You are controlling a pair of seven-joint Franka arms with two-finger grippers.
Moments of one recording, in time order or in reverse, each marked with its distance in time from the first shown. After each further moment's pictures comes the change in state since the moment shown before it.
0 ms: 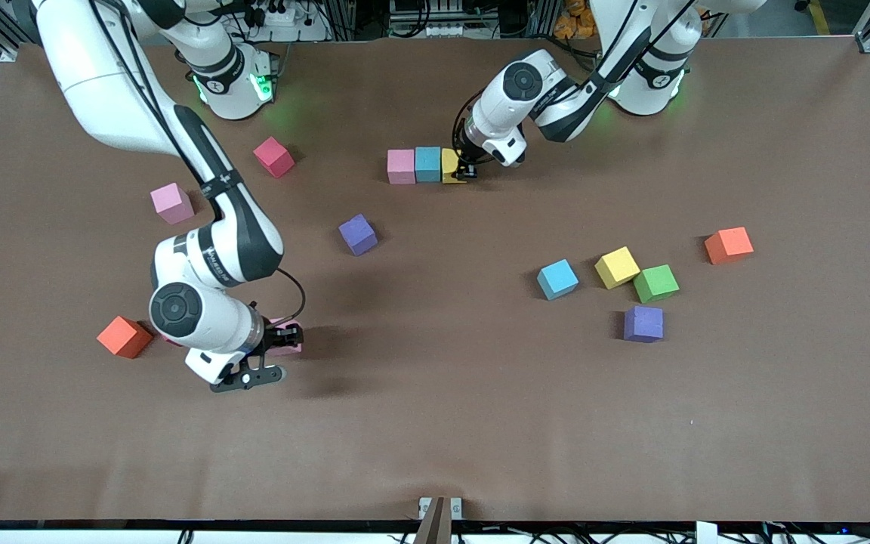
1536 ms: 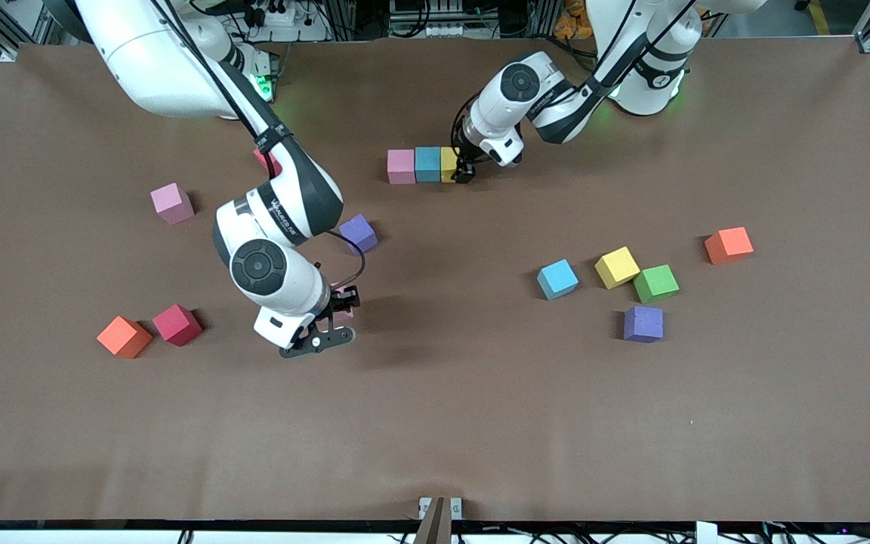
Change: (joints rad) left arm -0.006 0.029 0.000 0.000 0.039 0.024 0.007; right arm 0.133 -0.046 0.009 -0.013 0.000 -0.079 0.072
